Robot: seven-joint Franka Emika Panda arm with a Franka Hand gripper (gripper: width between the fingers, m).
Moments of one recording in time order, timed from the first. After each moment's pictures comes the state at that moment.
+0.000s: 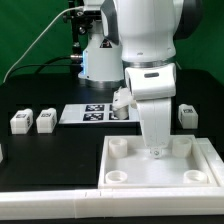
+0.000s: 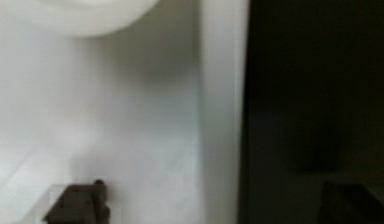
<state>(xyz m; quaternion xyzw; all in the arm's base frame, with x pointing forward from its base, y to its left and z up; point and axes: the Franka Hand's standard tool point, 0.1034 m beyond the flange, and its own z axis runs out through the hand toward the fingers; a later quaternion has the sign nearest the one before) 0.494 0.076 0.007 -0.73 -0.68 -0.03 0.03</state>
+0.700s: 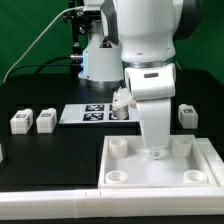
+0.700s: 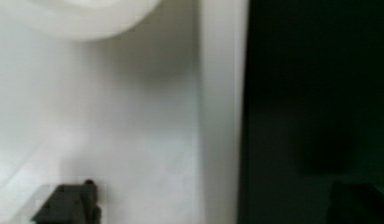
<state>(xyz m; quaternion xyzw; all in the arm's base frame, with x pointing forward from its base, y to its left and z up) 0.494 0.076 0.008 -0.73 -0.68 -0.03 0.03</state>
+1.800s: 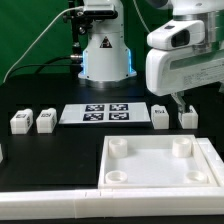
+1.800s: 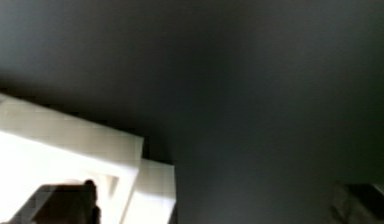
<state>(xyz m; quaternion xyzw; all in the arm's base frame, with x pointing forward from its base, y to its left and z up) 0.471 0.168 0.071 -0.99 -0.14 -0.03 0.05</state>
